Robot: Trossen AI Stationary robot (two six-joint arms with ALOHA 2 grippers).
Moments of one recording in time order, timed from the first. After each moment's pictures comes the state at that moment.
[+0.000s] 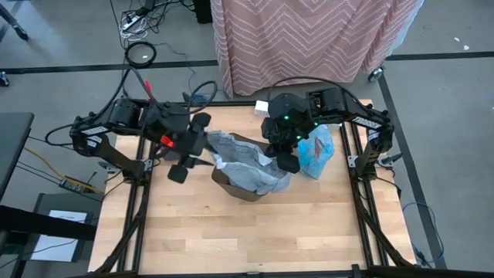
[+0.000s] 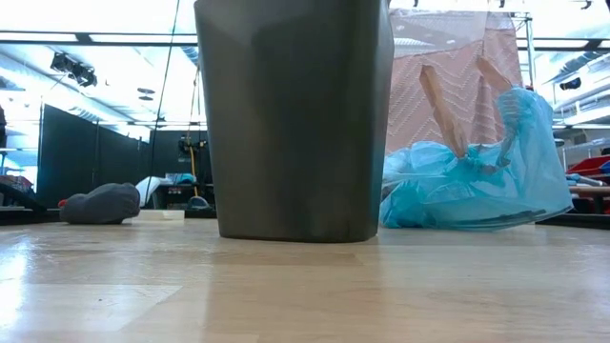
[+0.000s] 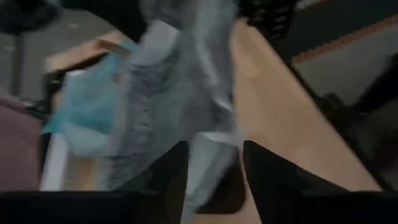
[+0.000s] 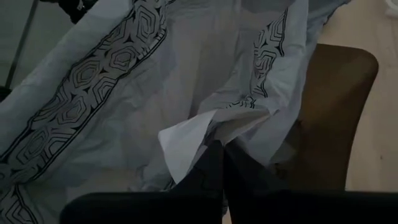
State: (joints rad) left arm -0.13 1.45 2.00 -1.25 0.06 0.26; right arm 0.01 1.81 2.35 -1.43 -0.24 0.11
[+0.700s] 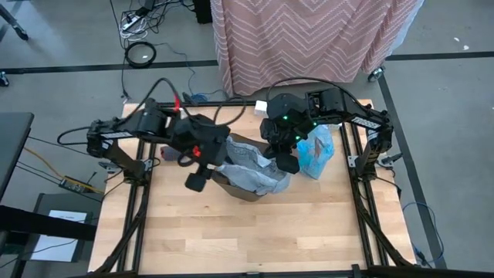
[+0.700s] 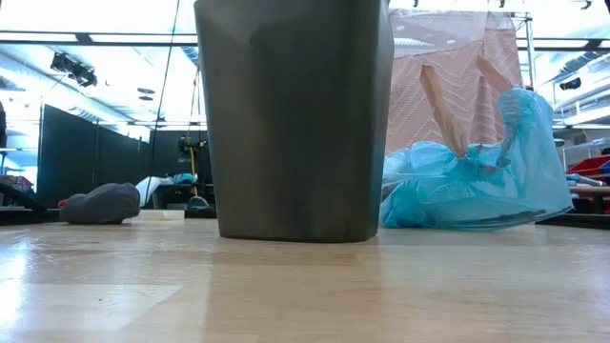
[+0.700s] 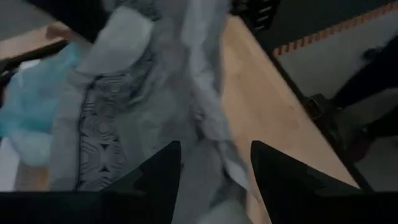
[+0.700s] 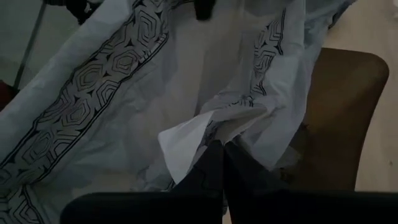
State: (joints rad) left arm -0.13 1.57 2.00 -1.19 0.13 0.24; right arm 0.01 1.82 2.35 -1.42 -0.27 0.11
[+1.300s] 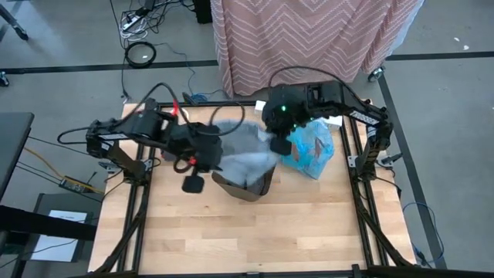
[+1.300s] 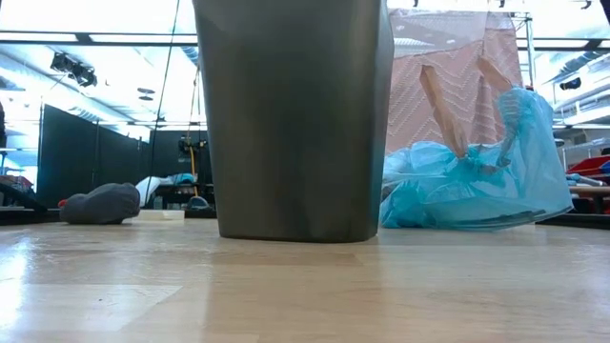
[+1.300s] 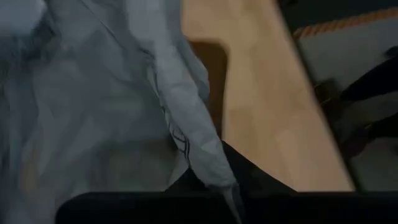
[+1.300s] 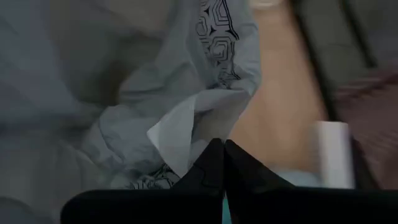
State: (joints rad) left arm -0.18 1.58 2.06 -1.35 0.01 0.04; right arm -0.08 1.82 2.35 -1.49 0.08 0.07
